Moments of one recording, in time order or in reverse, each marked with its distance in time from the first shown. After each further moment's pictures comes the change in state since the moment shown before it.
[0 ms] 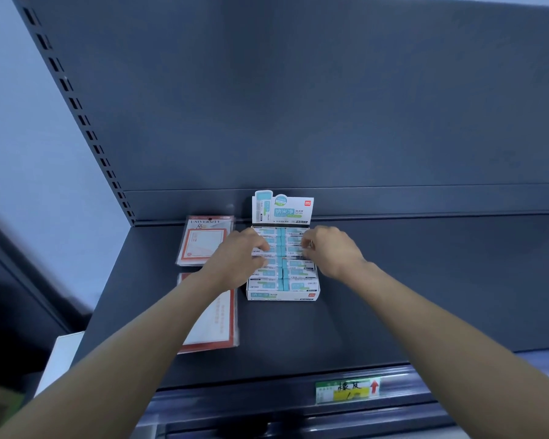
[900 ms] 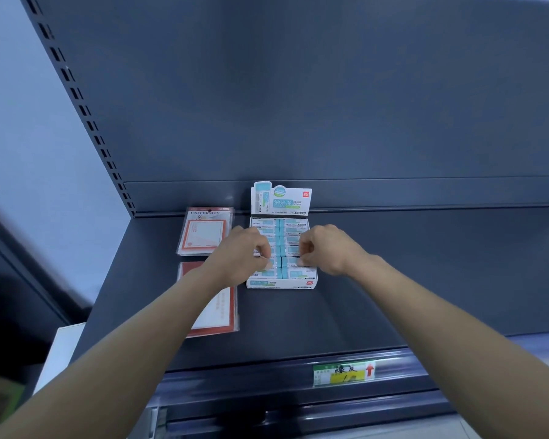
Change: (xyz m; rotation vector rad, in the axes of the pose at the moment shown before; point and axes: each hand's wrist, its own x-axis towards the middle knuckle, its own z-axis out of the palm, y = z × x) left_hand -0.018 0.012 -0.002 -0.046 -0.046 0.017; right_hand -0.023 -0.009 -0.012 0.038 -0.168 -0.052
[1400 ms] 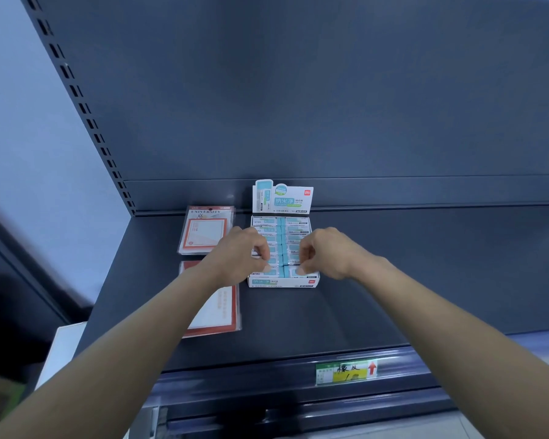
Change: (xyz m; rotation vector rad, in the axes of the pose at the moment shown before) left_hand -0.003 -0.003 -0.004 0.007 -0.048 0.003; right_hand -0.007 -0.004 0.000 0.044 -0.045 0.001
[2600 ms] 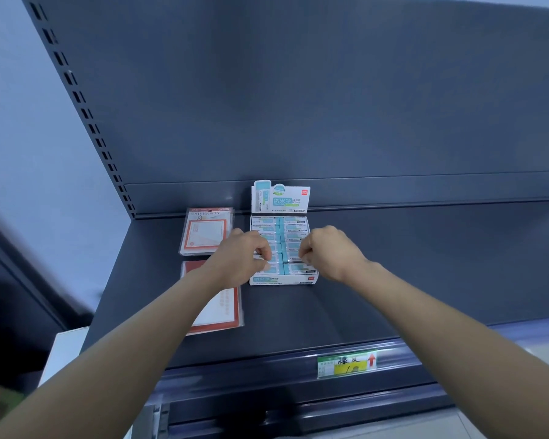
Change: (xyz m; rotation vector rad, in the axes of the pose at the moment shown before) left_hand -0.005 -0.002 0.004 0.016 0.031 0.053; right_hand -0.012 -0.009 0.009 -0.114 0.141 0.039
